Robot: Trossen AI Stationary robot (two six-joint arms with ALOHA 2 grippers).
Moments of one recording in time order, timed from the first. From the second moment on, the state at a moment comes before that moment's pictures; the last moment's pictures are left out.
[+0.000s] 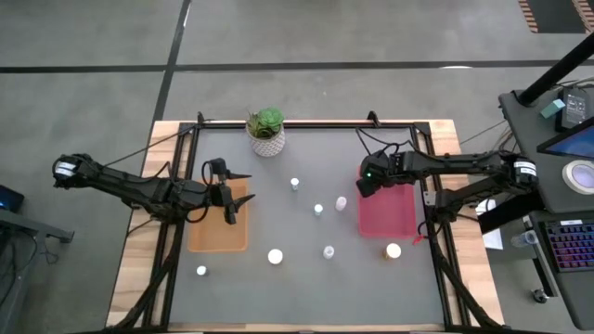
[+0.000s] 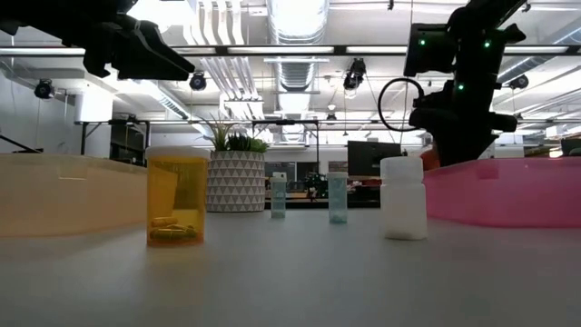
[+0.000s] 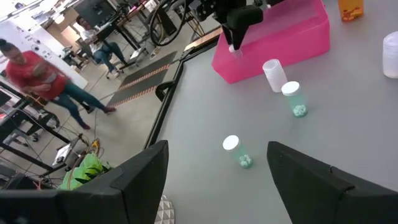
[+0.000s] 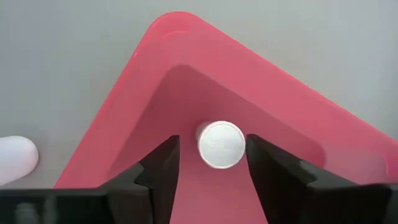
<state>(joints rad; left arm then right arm) -0.21 0.75 0.47 -0.02 -0.58 0.38 -0.26 1.29 0.78 -0.84 0.29 0.79</state>
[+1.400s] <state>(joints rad) -0.21 0.95 0.49 0.19 -0.58 0.03 0.25 1.03 0.58 0.22 0.48 -0.10</state>
